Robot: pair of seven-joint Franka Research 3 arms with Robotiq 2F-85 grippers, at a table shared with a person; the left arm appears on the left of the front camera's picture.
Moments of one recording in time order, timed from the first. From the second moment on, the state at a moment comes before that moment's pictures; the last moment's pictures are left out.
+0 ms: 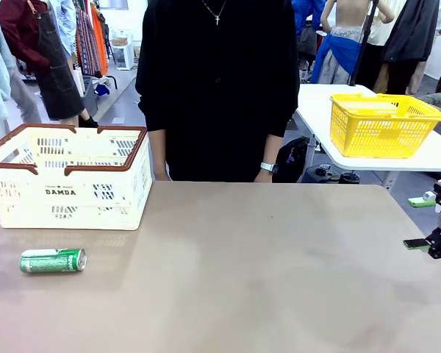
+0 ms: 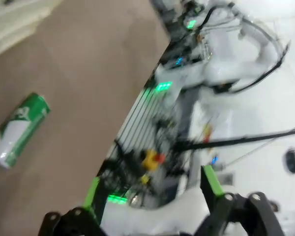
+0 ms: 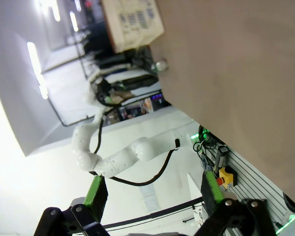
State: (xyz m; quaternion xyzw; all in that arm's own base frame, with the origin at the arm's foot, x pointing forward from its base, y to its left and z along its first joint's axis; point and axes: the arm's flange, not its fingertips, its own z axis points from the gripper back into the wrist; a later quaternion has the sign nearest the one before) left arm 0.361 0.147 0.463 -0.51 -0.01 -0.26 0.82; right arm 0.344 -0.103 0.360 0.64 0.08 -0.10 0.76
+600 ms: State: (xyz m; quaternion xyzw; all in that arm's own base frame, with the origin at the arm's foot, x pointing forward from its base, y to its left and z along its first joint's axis) left arm 0.317 0.064 0.448 -0.27 -0.08 -0.34 0.90; right arm 0.344 -0.103 0.360 0.64 0.08 -0.10 0.76
